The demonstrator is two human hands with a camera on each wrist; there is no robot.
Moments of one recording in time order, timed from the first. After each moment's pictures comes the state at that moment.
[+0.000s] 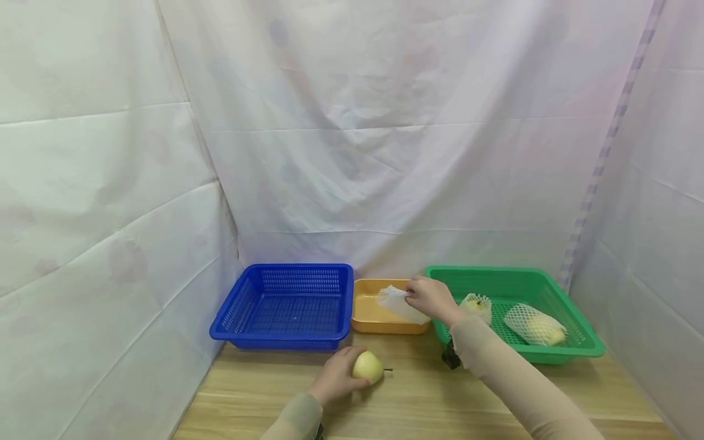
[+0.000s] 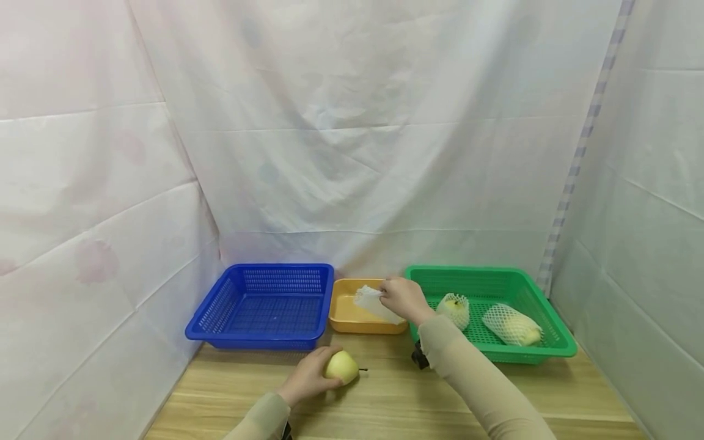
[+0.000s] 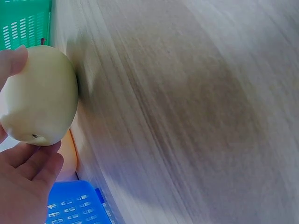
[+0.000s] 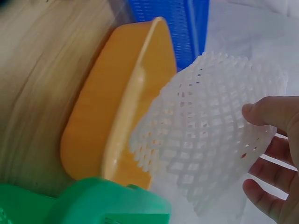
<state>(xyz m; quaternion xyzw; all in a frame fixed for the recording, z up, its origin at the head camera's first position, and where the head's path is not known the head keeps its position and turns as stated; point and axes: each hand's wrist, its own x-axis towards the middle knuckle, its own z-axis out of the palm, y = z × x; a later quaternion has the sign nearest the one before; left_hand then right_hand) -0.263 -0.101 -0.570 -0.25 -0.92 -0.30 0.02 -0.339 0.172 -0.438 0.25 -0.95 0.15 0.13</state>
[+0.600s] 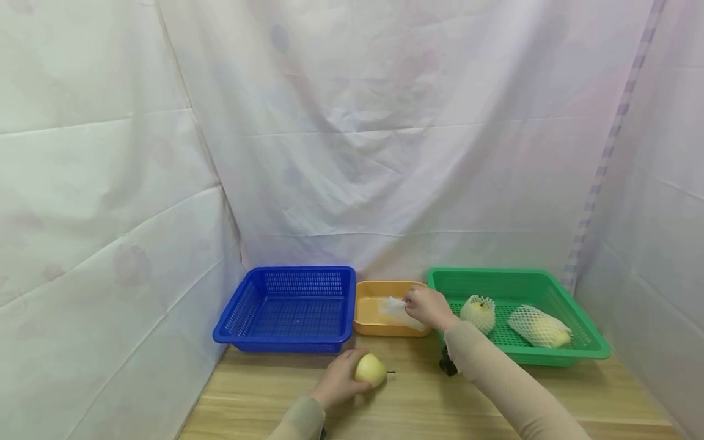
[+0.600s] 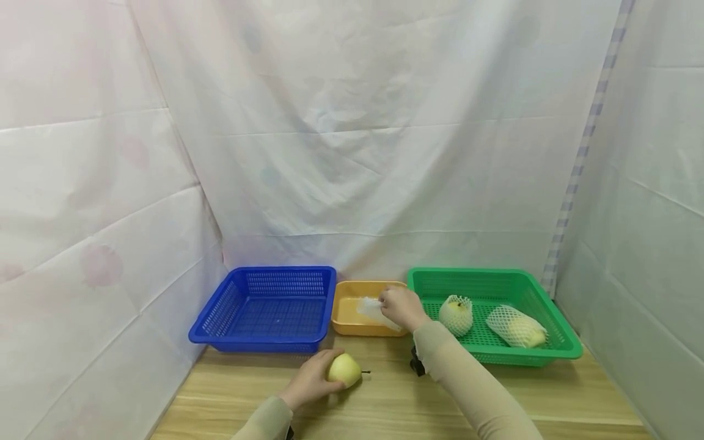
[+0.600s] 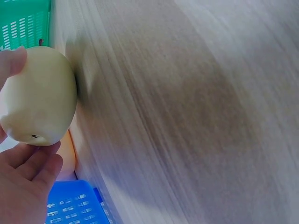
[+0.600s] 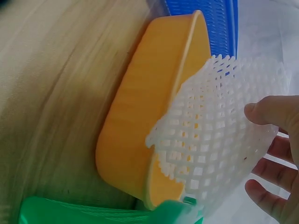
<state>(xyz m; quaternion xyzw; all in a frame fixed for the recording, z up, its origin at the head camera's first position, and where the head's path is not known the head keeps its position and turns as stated) -0.259 -0.102 -0.567 -0.25 -0.92 -0.30 0.03 -0.351 0.165 -0.473 0.23 -0.96 0.13 0.12</state>
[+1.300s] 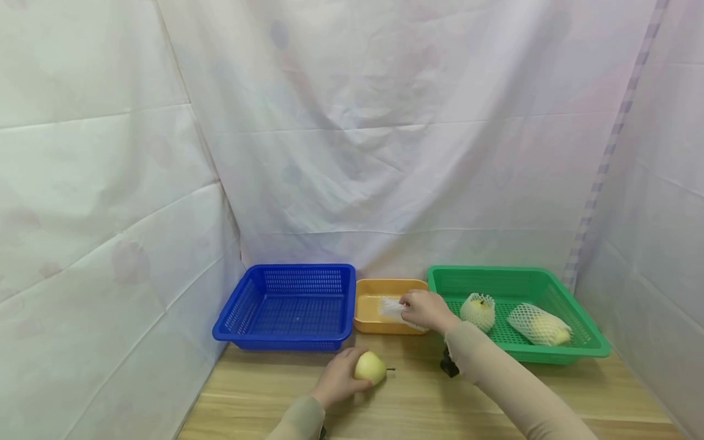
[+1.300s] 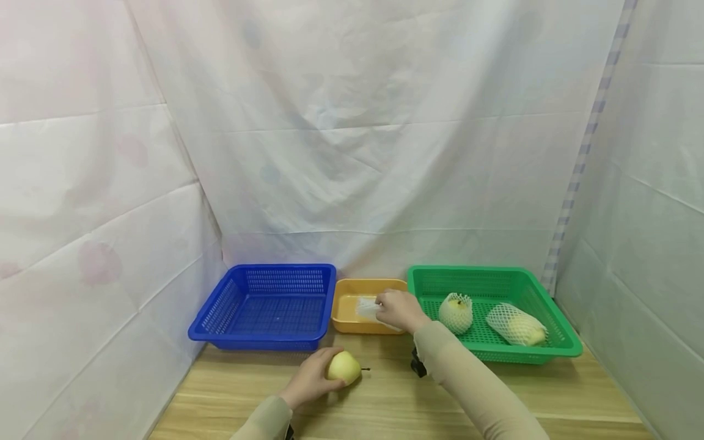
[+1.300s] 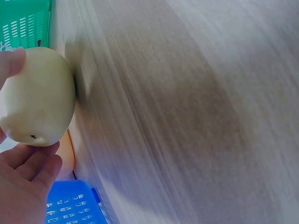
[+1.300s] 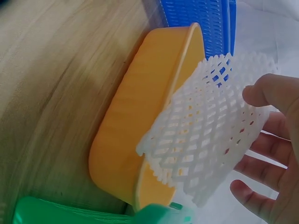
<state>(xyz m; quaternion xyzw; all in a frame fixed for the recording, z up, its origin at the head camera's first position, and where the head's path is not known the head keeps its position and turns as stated) -0.260 -0.102 -0.570 -0.25 -0.92 -0.29 0.04 -0.344 0.160 -0.469 0.24 -0.96 0.14 0.06</state>
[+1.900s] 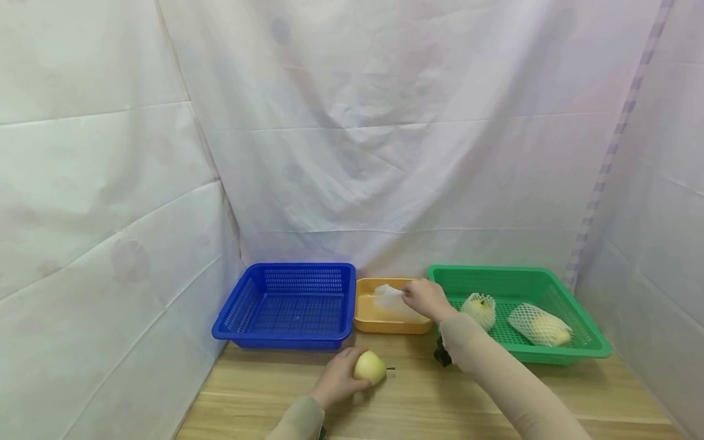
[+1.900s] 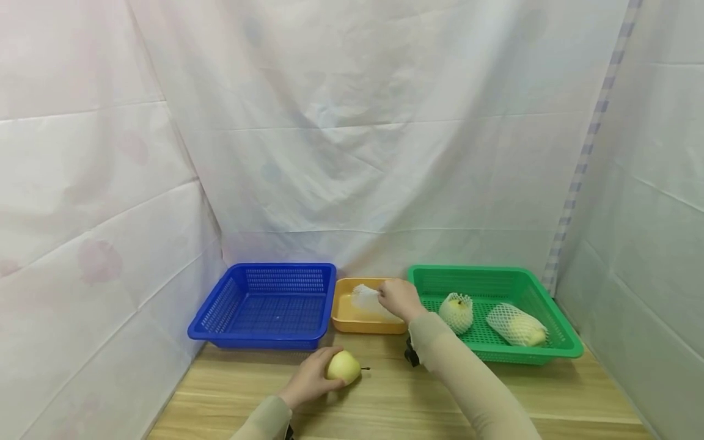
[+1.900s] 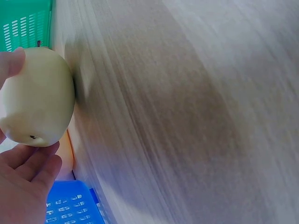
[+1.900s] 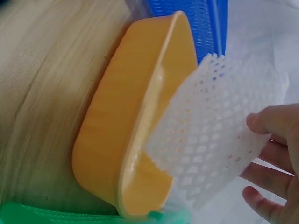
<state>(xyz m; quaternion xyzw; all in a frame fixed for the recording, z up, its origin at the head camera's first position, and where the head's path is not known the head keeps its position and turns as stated) -0.260 -0.101 -0.571 -0.24 -0.92 -0.31 0.03 -0.361 0.156 -0.456 0.24 -0.96 0.13 0.11</state>
